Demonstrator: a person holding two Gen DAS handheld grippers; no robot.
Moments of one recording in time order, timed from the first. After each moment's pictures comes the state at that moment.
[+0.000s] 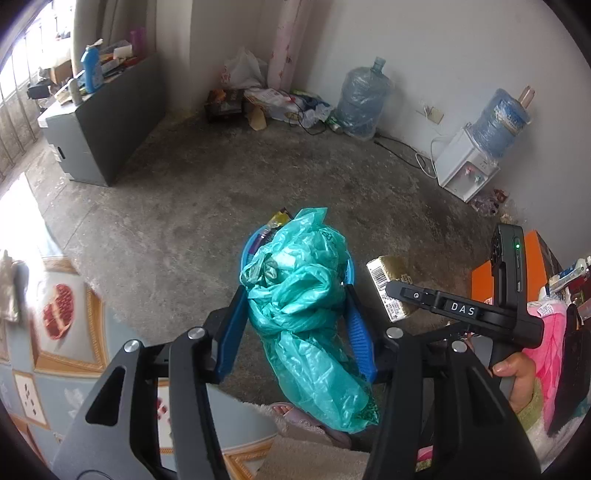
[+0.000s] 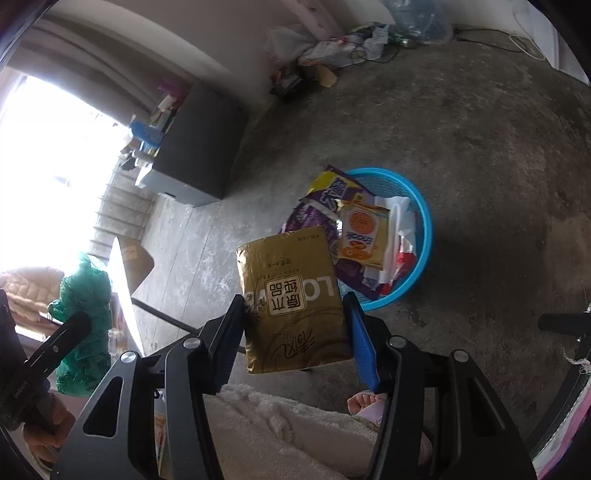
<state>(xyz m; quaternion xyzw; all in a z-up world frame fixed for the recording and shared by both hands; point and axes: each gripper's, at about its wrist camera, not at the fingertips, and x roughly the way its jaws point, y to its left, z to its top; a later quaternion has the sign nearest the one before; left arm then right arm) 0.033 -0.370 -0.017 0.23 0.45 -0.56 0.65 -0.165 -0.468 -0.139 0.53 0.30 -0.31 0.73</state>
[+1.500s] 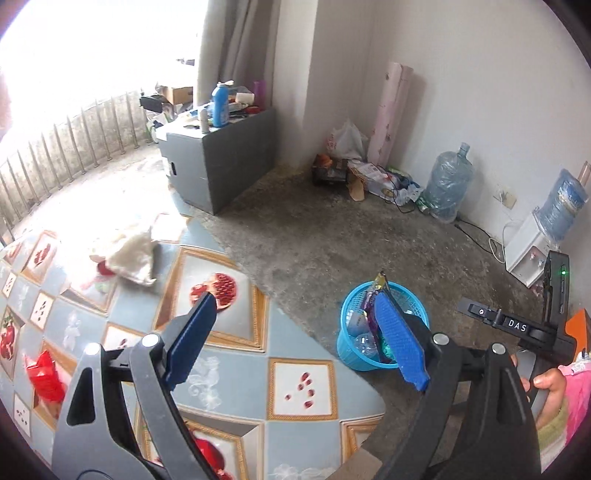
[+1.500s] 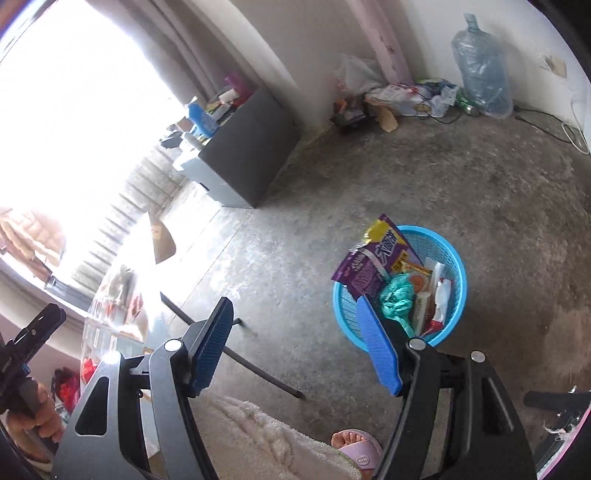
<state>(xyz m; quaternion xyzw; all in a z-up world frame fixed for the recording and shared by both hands) 0.095 -0.224 0.042 0.13 0.35 -0.43 0.82 -0.103 -0.443 -0.079 0.40 0.30 -0.25 0.83</state>
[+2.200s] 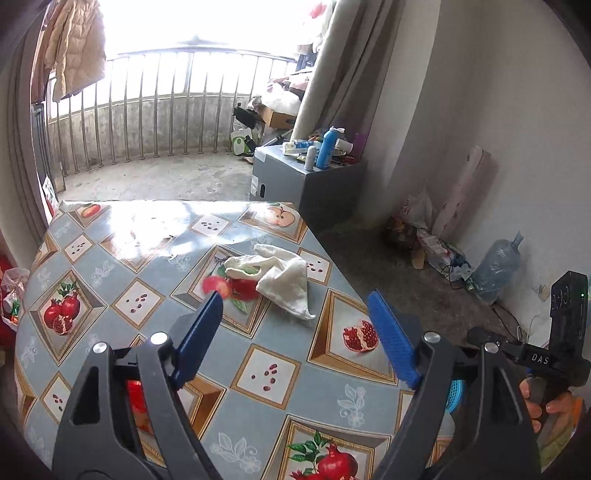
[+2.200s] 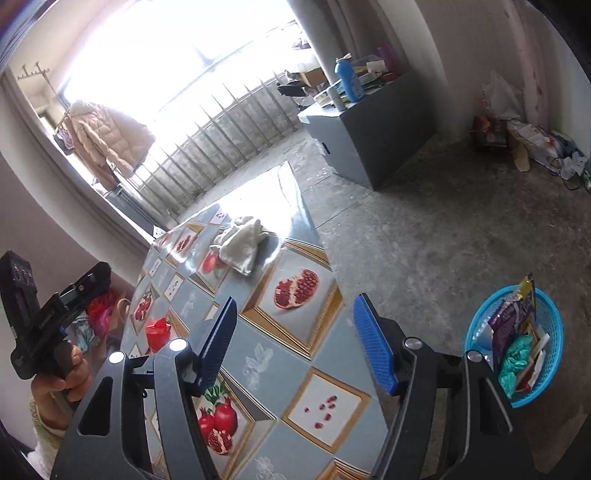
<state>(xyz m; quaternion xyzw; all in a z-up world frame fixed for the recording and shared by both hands) 0.220 -0.089 0.079 0.00 0.34 -0.32 0.88 0.082 -0.334 0.007 0.31 0.34 -0.06 0.89</state>
